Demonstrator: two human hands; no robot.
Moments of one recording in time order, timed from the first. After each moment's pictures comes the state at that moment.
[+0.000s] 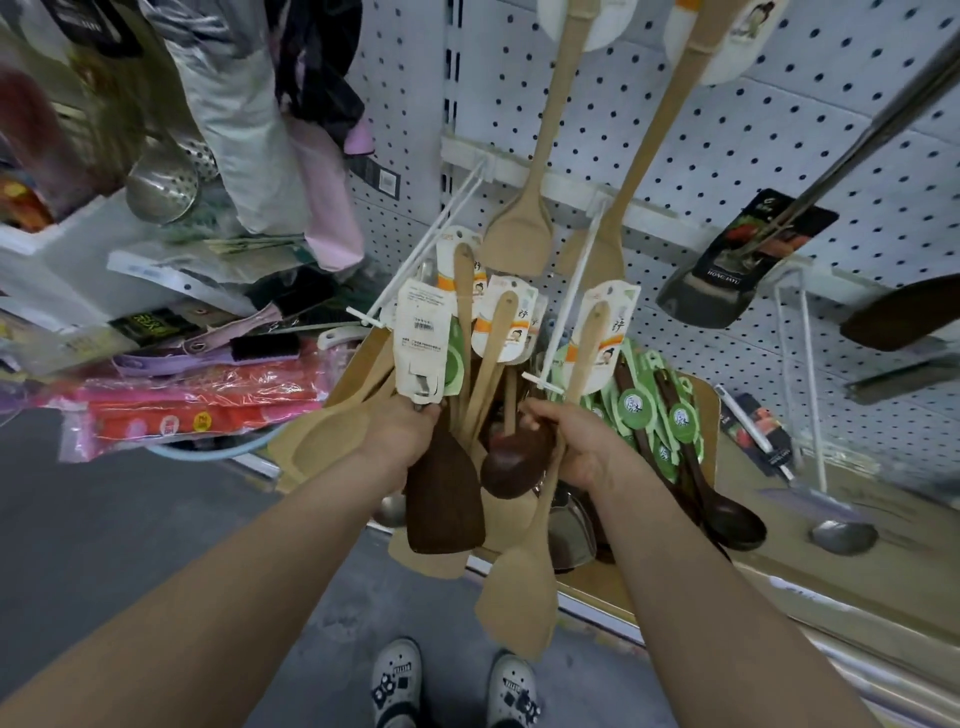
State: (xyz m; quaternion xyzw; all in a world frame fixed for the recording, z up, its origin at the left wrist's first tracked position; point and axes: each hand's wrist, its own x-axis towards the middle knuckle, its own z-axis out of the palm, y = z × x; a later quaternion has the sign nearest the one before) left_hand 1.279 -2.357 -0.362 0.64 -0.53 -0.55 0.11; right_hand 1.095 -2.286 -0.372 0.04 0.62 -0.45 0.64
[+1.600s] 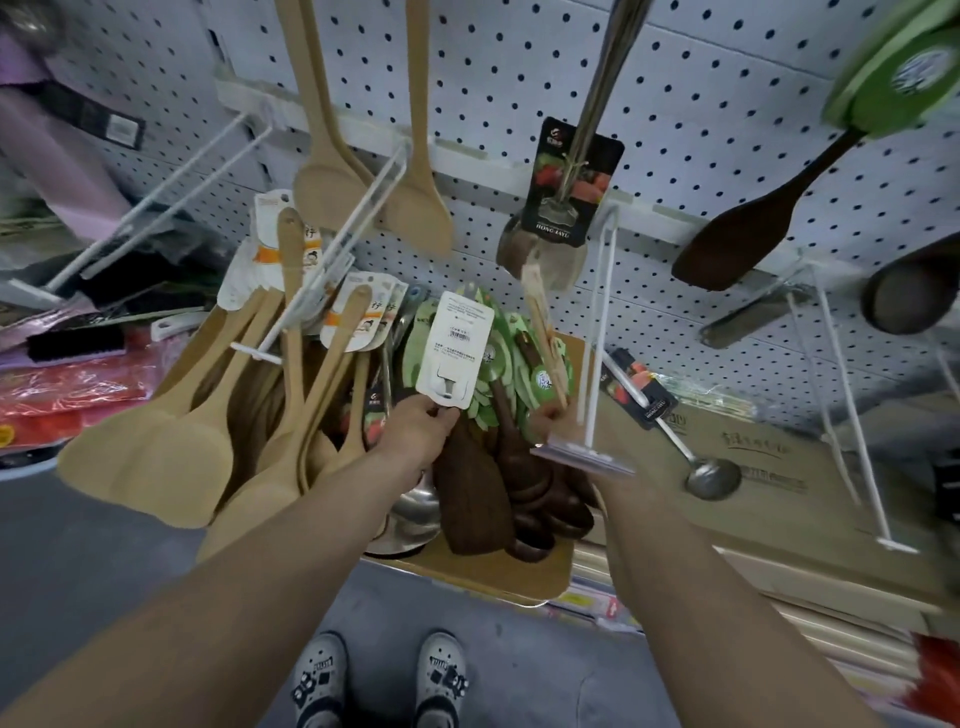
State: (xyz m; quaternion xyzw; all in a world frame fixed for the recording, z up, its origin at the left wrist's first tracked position) left_hand 1.097 -2.263 -0.395 0.59 -0.55 -0.58 0.08; right_hand 0.897 -2.180 -0.473 -0.32 0.83 -0.23 0.40
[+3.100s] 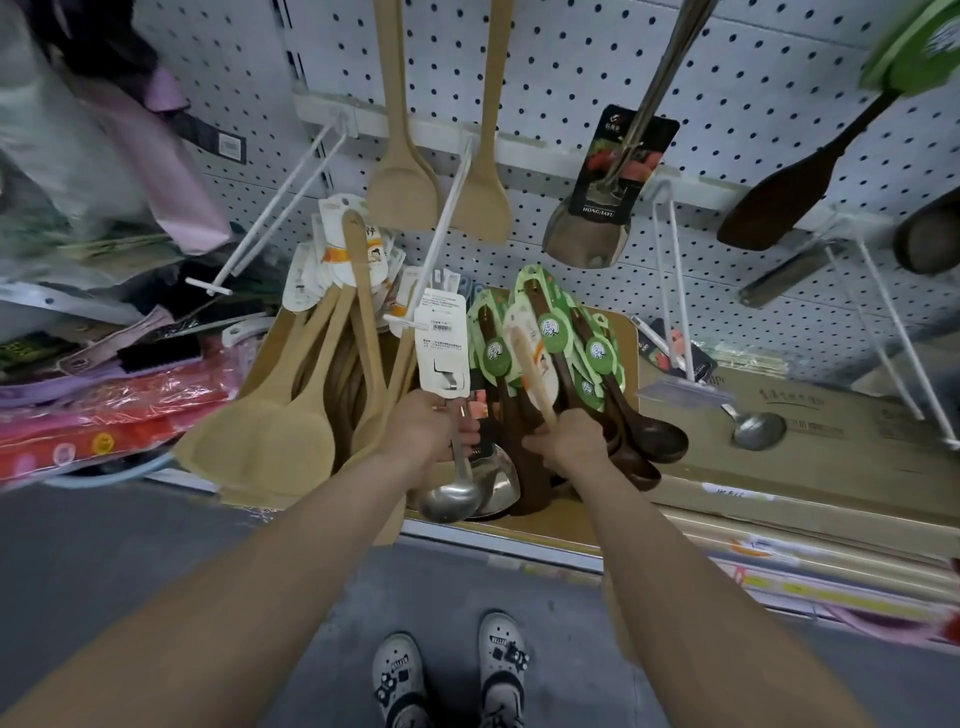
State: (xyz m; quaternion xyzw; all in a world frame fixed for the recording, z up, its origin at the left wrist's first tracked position) left_hand 1.195 -2.276 -0.361 0.54 -0.49 -0.68 0.08; right_hand 1.044 -2.188 -0.414 -0.17 0.91 -0.14 0.36
